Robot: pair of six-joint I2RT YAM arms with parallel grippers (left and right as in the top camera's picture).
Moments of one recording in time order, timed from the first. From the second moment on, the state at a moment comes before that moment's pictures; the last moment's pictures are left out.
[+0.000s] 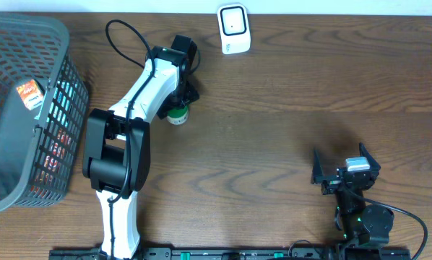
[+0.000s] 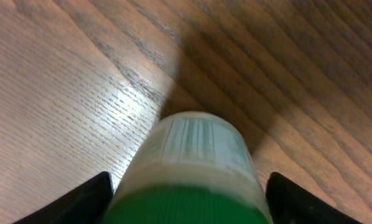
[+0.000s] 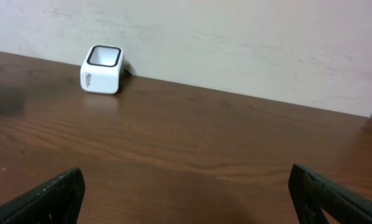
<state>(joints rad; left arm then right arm) -0.29 2.15 1.70 -1.07 -0.12 -0.87 -0.05 0.01 0.01 -0.06 -0.14 -0.14</state>
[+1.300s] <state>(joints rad) 0.54 1.74 1.86 -1.28 -0.14 -0.44 -0.05 0.01 0.01 -0.06 -0.14 -0.14</state>
